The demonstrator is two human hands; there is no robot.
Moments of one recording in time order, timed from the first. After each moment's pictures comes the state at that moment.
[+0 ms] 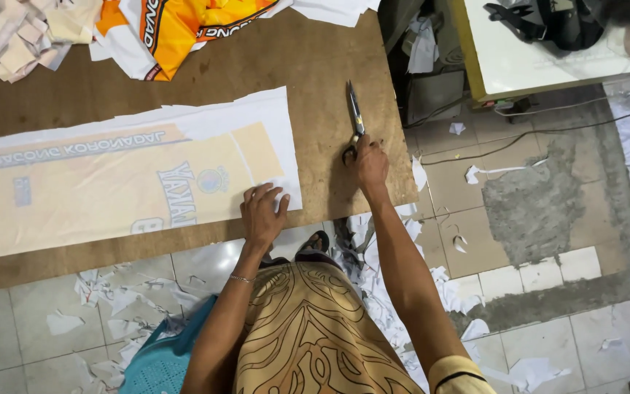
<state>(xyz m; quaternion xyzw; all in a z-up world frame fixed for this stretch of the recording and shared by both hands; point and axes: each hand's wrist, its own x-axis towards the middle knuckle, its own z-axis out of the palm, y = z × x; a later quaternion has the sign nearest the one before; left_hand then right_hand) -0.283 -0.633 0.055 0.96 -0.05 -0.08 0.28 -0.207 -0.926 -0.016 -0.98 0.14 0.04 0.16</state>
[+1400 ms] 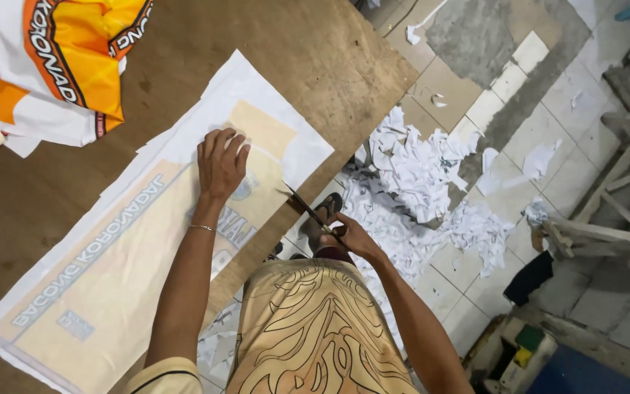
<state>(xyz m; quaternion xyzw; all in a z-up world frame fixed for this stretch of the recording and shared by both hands) -0.082 -0.479 -0.003 0.81 -0.51 0.11 0.27 -0.436 -0.601 0.019 -0.61 0.35 0.11 0.70</state>
